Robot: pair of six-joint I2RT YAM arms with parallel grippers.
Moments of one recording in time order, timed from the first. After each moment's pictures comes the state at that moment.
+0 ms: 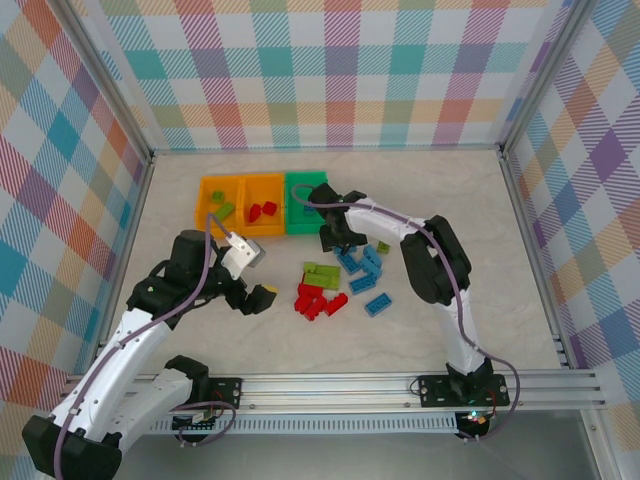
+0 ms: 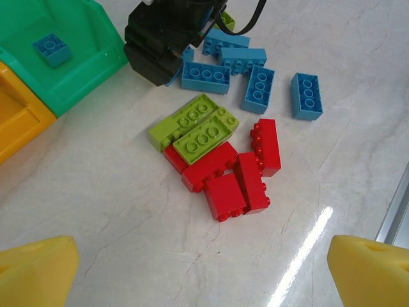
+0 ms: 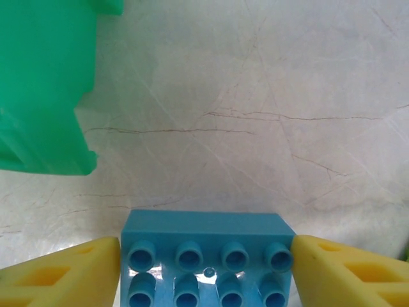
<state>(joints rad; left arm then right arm) -0.37 0.82 0.79 -0.74 0.45 0.29 0.69 2.17 1.69 -0.85 0.23 0.47</state>
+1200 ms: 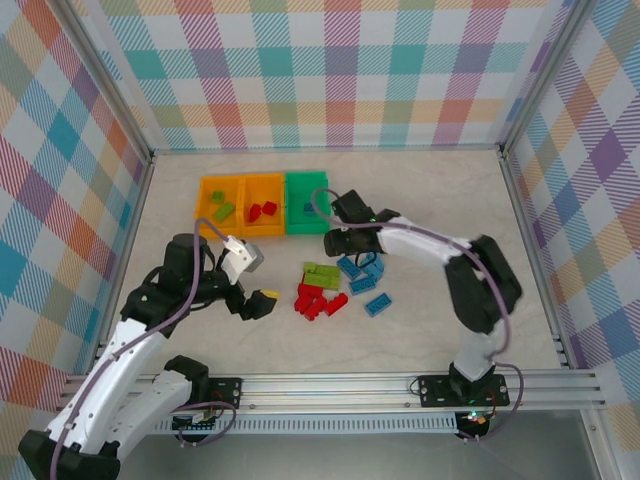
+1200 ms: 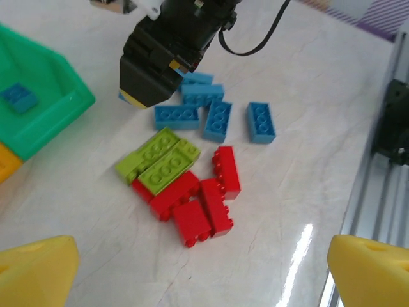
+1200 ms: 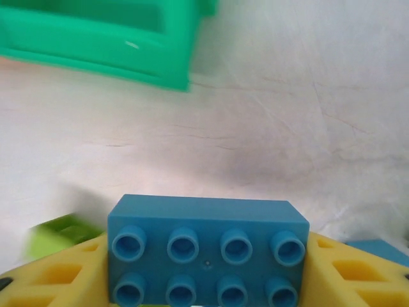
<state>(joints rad) -0.37 0.74 0.77 -0.69 0.60 0.30 0.68 1.75 1.23 -0.45 0.02 0.40</state>
